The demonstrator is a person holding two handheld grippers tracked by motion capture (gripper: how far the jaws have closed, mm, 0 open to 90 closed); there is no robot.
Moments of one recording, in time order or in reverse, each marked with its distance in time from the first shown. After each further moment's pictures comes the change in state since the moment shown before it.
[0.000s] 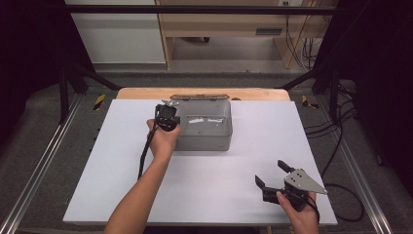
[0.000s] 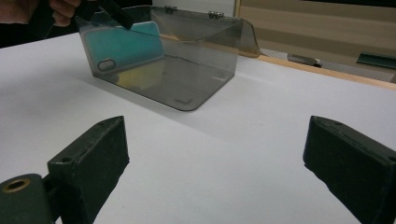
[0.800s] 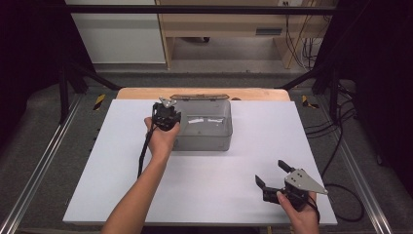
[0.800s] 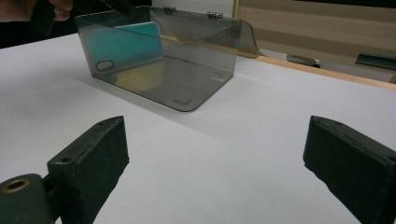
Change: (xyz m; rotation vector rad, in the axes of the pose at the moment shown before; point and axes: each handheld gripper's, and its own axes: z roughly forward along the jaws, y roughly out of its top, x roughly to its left) left arm 0.003 0.001 -0.010 -0.136 -0.007 0.034; right arm 0.000 0.000 0.000 -0.001 -0.003 0.001
